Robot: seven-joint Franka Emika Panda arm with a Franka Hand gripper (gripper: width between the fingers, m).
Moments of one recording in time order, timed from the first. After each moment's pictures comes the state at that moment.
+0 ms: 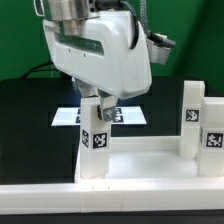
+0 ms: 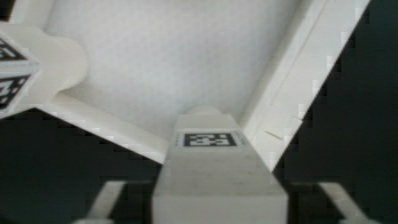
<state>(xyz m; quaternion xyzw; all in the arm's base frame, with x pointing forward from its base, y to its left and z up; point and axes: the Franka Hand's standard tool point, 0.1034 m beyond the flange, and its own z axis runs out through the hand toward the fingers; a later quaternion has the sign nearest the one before) 0.639 -0.046 0.114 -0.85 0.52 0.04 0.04</state>
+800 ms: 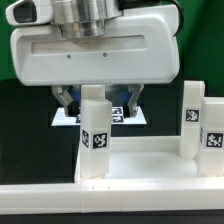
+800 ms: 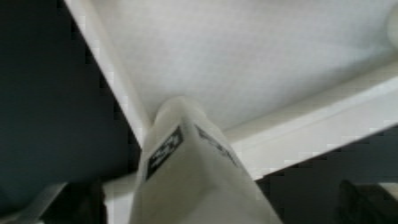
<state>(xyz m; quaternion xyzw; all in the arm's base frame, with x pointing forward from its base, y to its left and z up) 0.639 -0.047 0.112 -1.00 0.07 0.01 0.04</state>
